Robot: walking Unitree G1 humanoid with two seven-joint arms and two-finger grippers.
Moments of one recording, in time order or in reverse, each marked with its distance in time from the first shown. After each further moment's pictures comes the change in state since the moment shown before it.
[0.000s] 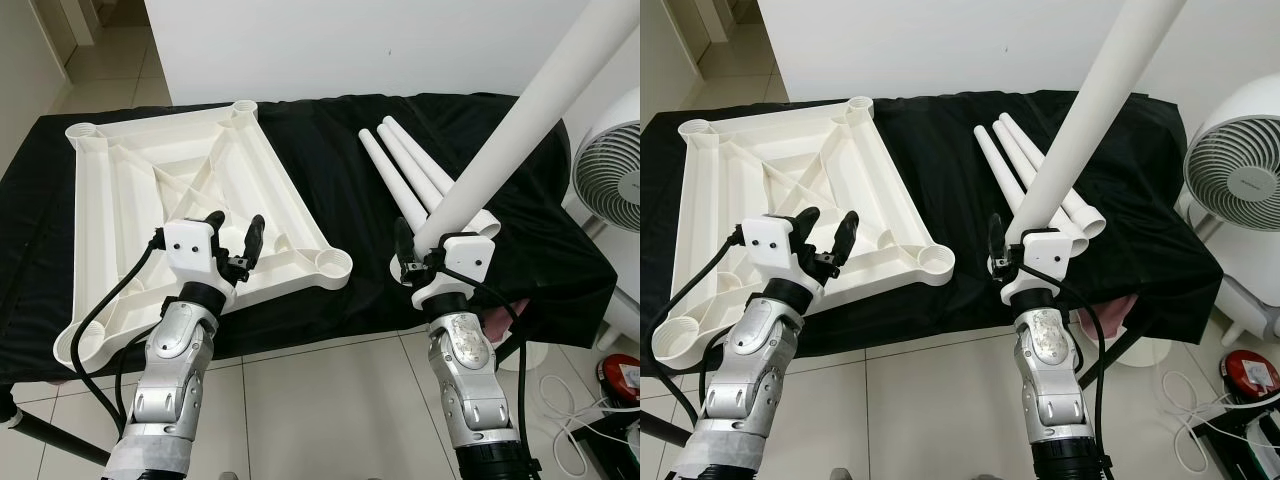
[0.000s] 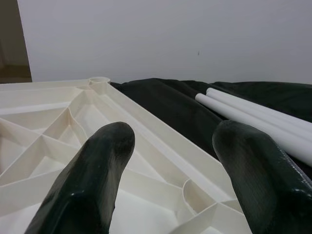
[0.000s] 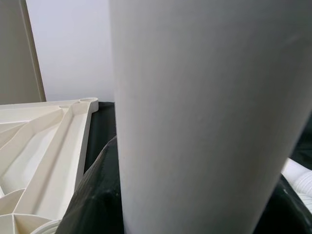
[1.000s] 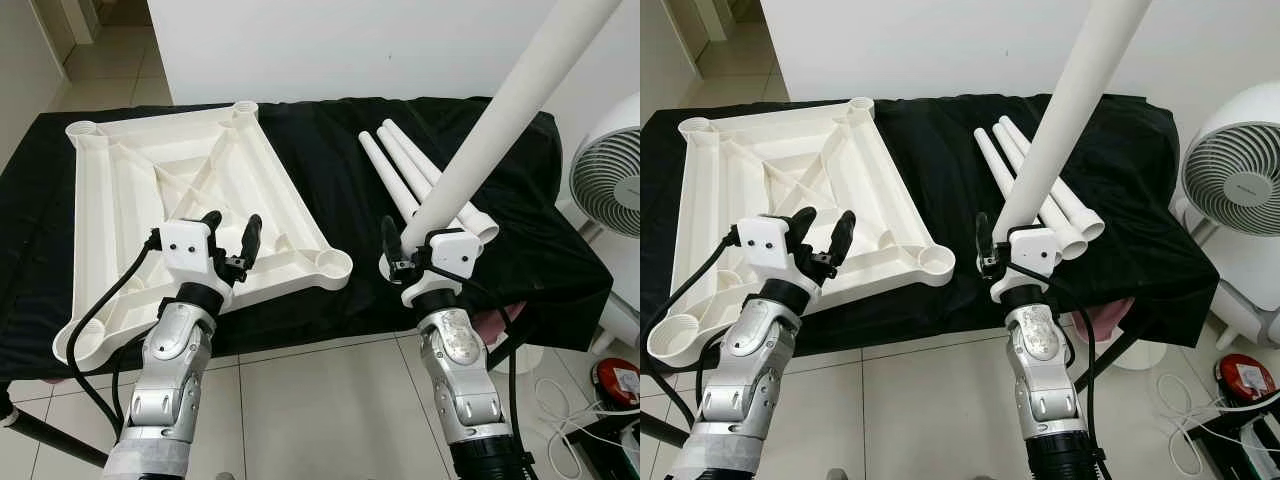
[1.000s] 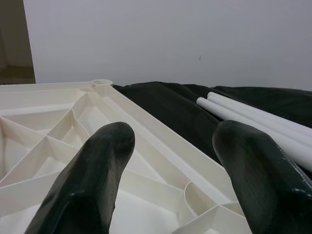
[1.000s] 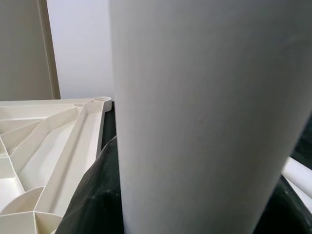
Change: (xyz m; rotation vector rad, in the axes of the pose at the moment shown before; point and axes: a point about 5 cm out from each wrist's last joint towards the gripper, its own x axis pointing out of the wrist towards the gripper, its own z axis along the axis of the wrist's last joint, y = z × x) left arm 0.000 0.001 0.004 -0.001 -0.014 0.003; right arm 0.005 0.008 -0.001 -0.001 0.004 0.040
